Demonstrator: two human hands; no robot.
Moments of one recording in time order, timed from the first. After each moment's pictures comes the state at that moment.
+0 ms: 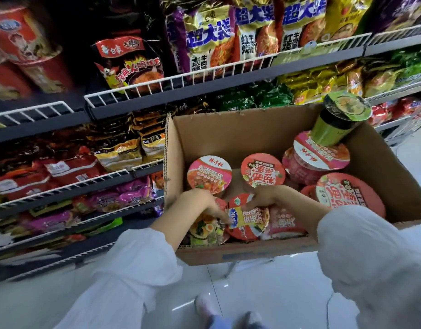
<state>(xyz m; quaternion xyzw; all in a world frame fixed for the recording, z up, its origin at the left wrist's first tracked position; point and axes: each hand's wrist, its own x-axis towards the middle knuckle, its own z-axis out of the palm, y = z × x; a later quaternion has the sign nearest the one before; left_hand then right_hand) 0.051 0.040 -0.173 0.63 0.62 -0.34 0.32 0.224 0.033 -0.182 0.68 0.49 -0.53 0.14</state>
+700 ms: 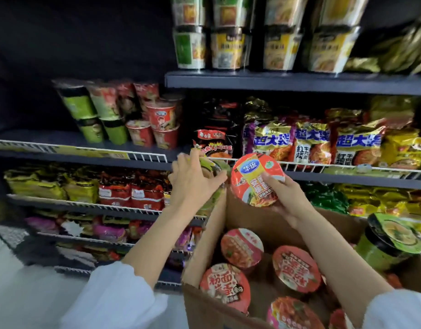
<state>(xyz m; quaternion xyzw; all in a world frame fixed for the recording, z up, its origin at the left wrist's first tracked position) 0.005 -0.006 0.018 0.53 0.77 0.36 -0.01 0.192 0.064 -0.011 0.46 0.51 -0.60 -0.41</state>
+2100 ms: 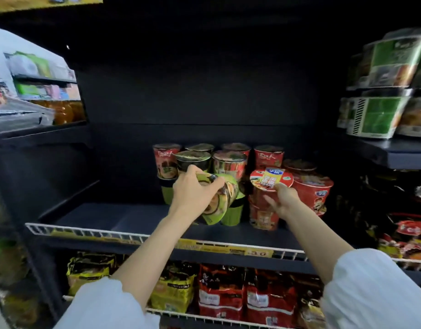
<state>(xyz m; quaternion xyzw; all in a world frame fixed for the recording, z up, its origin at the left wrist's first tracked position) -0.537 0.065 0.093 0.51 0.72 0.47 0.08 -0.368 0.189 0.069 0.47 0.31 -0.62 -0.54</state>
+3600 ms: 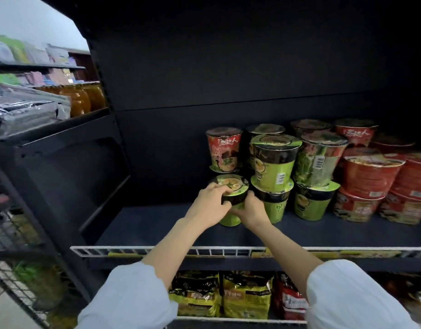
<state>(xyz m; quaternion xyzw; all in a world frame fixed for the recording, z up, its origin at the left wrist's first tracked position) -0.773 0.126 0.021 0.69 0.69 0.22 0.11 -0.656 0.179 -0.023 0.56 0.71 -0.31 -0.29</state>
